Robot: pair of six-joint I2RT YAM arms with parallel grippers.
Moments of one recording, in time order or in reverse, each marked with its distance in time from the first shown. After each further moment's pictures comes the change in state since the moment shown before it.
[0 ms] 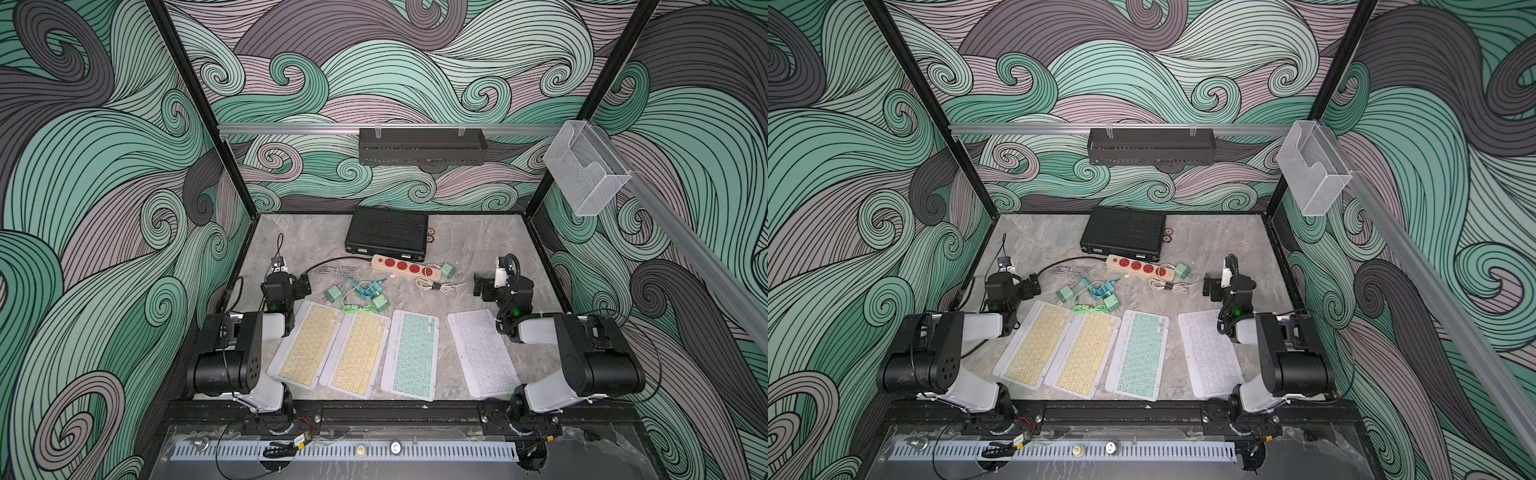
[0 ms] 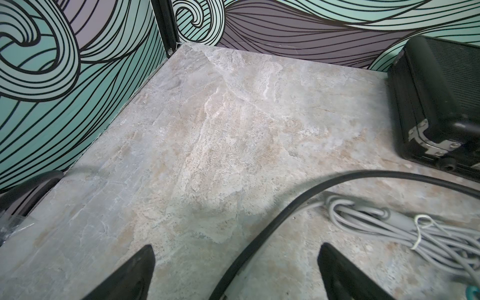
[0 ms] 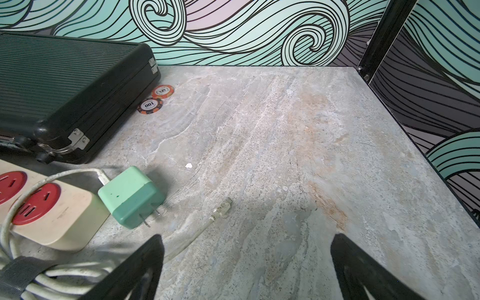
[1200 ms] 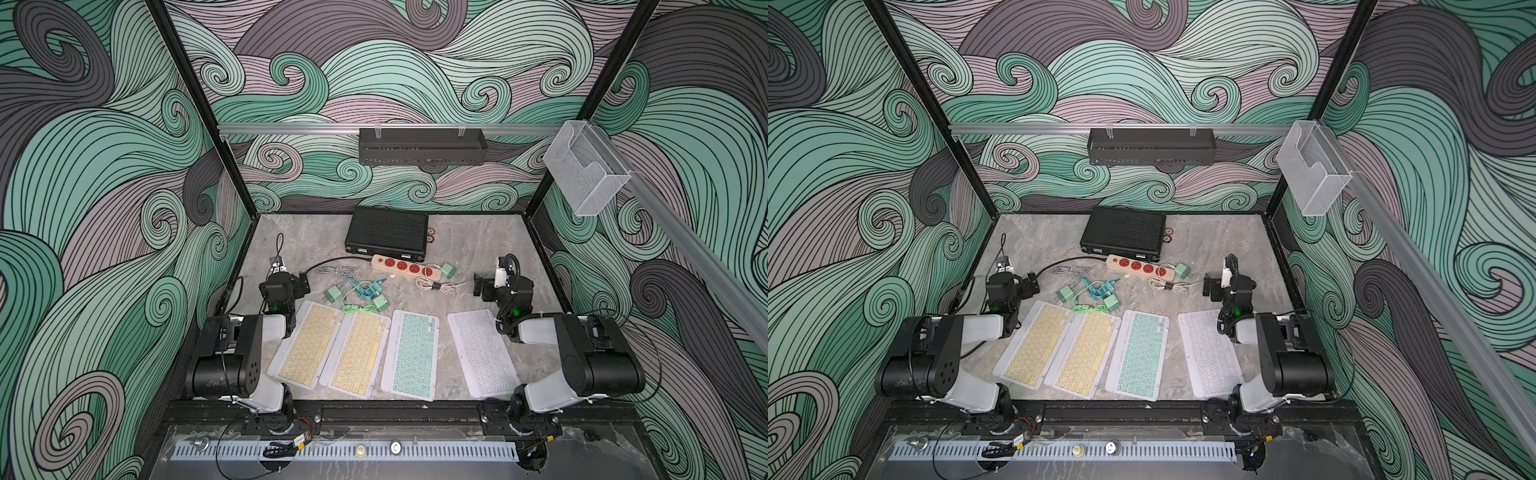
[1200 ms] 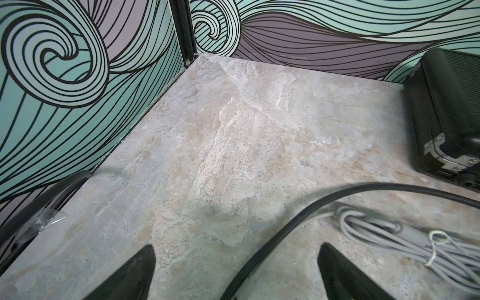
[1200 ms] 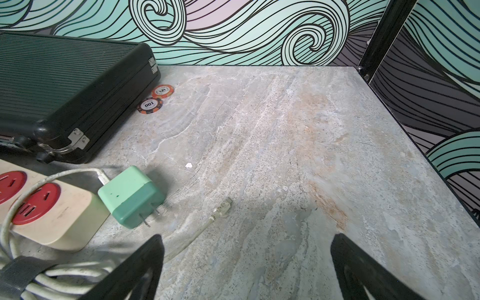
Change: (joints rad) left arm -0.019 -0.021 -0.008 0.010 -0.085 -0.012; right arm 0.000 0.000 0.000 -0.001 0.000 0.000
